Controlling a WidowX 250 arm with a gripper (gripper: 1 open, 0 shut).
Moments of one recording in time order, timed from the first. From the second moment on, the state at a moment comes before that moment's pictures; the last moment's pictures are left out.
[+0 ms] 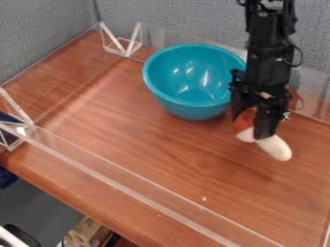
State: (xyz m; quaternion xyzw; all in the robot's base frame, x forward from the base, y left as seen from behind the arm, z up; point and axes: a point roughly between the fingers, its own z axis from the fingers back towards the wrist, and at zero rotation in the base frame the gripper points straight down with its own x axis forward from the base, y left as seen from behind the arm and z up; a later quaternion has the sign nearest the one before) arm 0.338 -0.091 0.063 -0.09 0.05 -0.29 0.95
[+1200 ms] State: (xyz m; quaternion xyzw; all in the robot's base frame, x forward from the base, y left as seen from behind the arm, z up) arm 0.358 -0.091 0.046 -0.08 0.06 -0.31 0.95
